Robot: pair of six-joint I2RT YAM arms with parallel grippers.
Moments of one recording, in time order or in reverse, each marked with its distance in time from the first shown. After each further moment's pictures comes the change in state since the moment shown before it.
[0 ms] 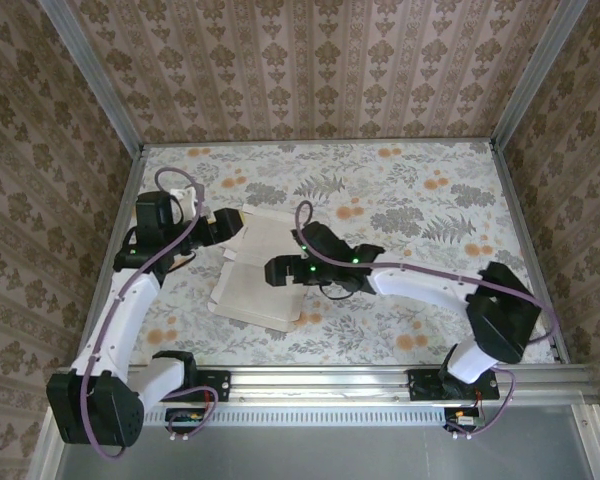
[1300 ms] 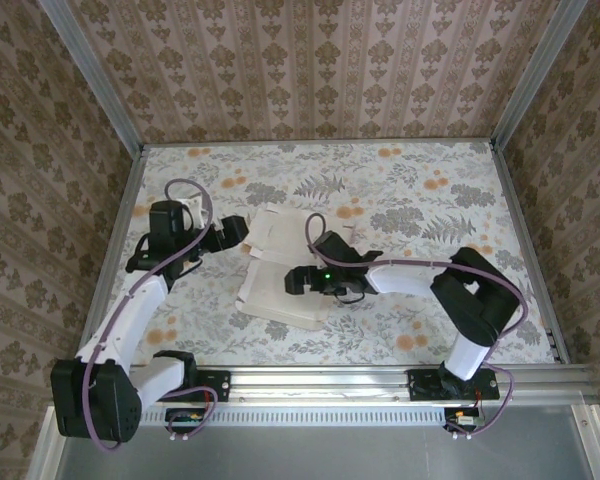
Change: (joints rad) left arm -0.045 0.047 -0.113 0.105 -0.145 -0.001; right arm -0.152 0.078 -0.219 0.124 -0.127 -0.069
